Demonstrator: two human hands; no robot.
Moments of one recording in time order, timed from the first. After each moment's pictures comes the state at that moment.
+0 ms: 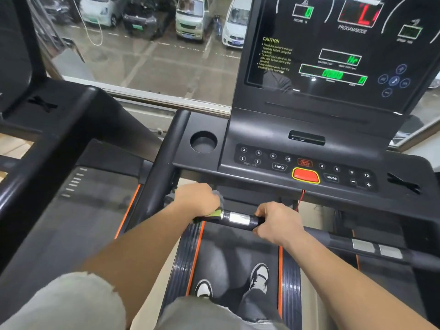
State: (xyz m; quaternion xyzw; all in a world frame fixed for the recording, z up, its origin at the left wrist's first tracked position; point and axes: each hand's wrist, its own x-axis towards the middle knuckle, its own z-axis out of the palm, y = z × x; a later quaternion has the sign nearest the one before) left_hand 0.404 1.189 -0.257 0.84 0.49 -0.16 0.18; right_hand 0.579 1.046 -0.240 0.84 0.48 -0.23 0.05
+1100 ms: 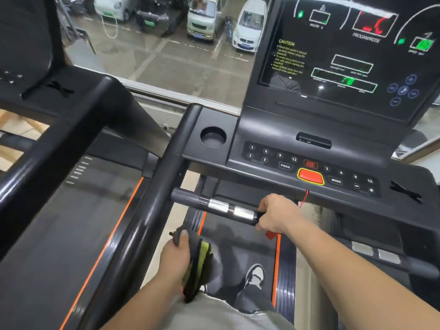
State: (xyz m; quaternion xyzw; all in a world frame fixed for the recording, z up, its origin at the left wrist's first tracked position) left_hand 0.309 1.053 -0.333 0.40 0.71 0.17 0.55; right_hand 0.573 1.064 -0.228 0.83 0.45 -0.30 0.10
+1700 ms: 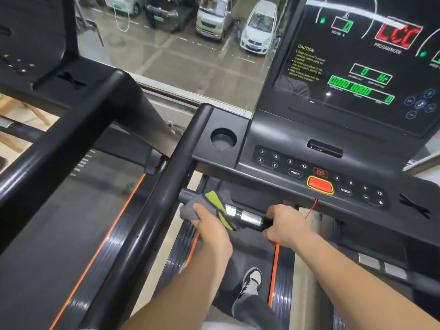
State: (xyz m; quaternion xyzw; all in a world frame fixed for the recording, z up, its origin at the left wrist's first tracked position) left_hand 0.420 1.101 -0.292 -0.06 0.61 0.46 0.65; right_hand 0.571 1.059 -0.239 0.81 0.51 -0.24 0.14
